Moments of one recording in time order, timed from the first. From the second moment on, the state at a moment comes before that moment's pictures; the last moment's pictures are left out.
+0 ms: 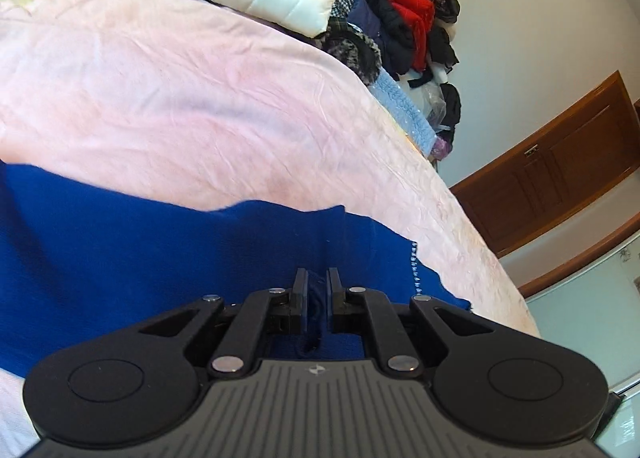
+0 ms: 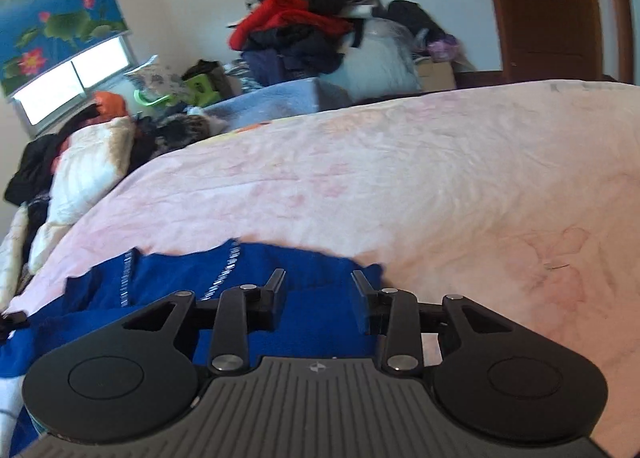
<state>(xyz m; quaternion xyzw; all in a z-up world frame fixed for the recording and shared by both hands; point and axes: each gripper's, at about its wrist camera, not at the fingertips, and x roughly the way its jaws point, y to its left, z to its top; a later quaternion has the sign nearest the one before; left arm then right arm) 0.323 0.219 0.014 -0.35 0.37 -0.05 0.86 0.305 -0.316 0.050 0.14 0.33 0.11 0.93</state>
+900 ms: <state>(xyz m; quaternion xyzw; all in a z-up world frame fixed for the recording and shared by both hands) 0.168 0.382 -0.016 -0.59 0.16 0.21 0.76 0.271 -0.216 0.002 -0.01 0.37 0.18 0.91</state>
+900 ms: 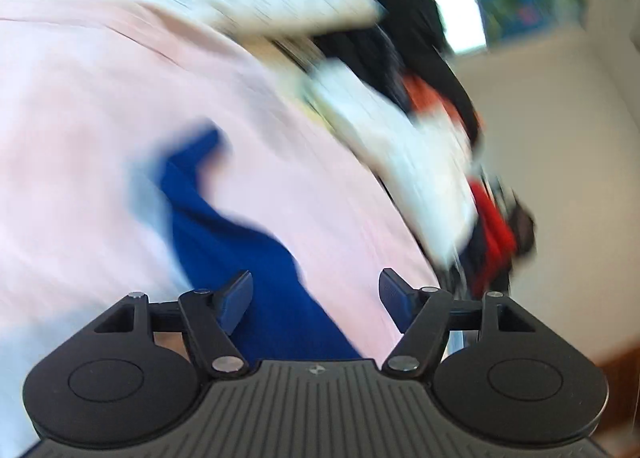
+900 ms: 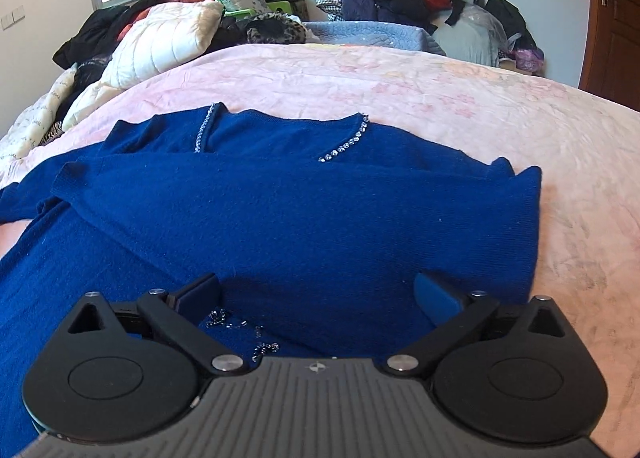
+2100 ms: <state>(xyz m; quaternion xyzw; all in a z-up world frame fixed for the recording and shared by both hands) 0.275 0.119 -0.011 -0.55 0.30 -0.13 0.77 0.263 -0.224 -0.003 0.01 0.34 0.19 0.92</state>
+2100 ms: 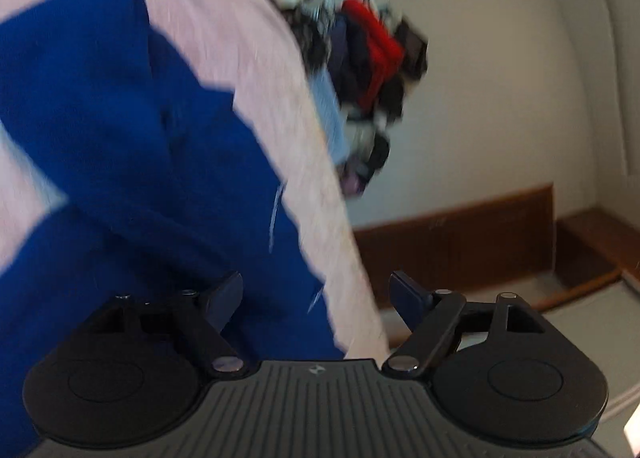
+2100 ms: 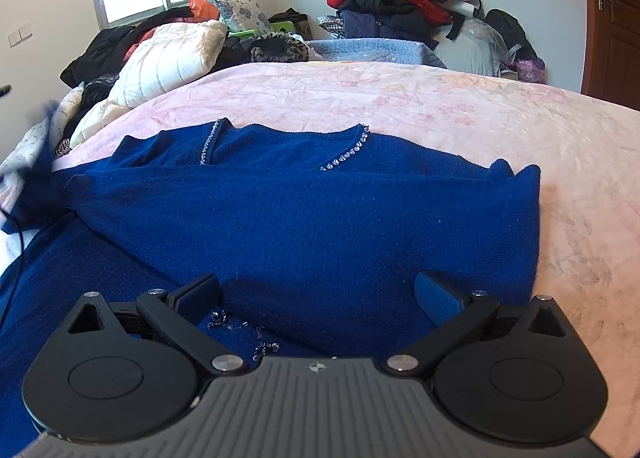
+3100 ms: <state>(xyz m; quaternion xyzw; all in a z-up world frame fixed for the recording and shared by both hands) 0.191 0.225 0.001 -0.57 0.21 0.06 0.79 0.310 -0.123 -0.003 0.31 0.50 0.32 0.74</state>
